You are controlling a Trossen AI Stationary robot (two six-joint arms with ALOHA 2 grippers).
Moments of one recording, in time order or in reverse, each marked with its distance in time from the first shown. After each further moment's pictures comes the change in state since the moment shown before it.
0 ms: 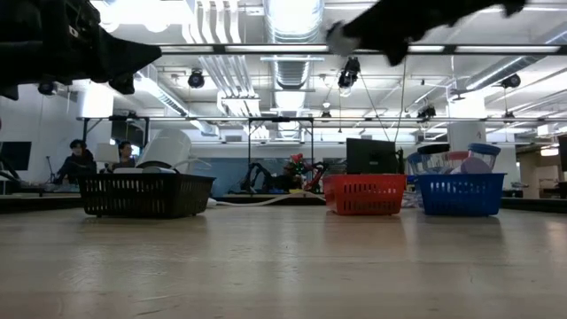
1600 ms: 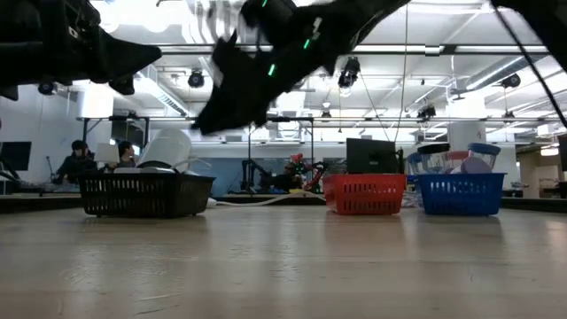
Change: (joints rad) left arm 0.000 0.000 -0.002 -0.002 0.002 -0.002; right arm -0.245 1.022 0.886 -0.170 -0.274 -0.118
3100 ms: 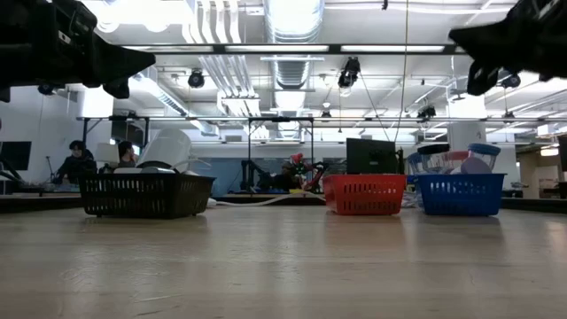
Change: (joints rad) left arm 0.000 -0.120 0.000 -0.158 0.008 -0.003; right arm 0.025 -2.126 -1.510 0.294 0.042 0.195
